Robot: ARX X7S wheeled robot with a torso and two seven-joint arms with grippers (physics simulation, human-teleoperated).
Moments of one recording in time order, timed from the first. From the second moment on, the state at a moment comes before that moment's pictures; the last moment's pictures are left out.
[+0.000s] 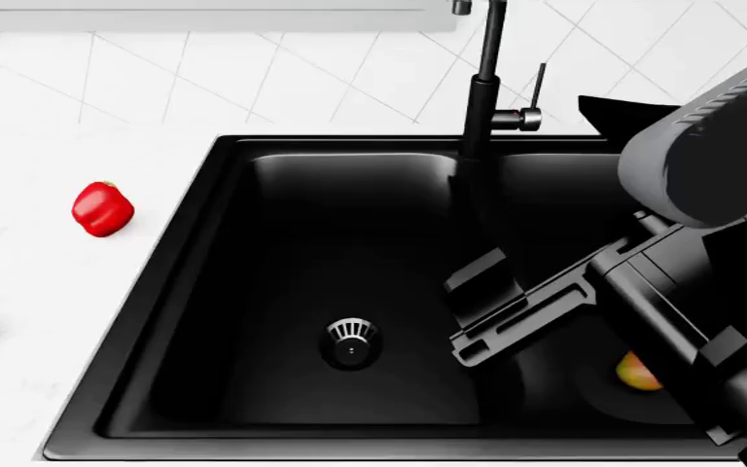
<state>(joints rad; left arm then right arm) -1.92 -1.14 0.92 0.47 -1.59 -1.25 -1.05 1.76 0.97 -0.94 -0.90 2.03 0.78 1.19</state>
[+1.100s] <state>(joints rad) -1.92 -1.14 0.91 0.48 -1.59 -1.26 -1.04 1.82 0.91 -0.96 -0.87 2.06 0.84 1.22</state>
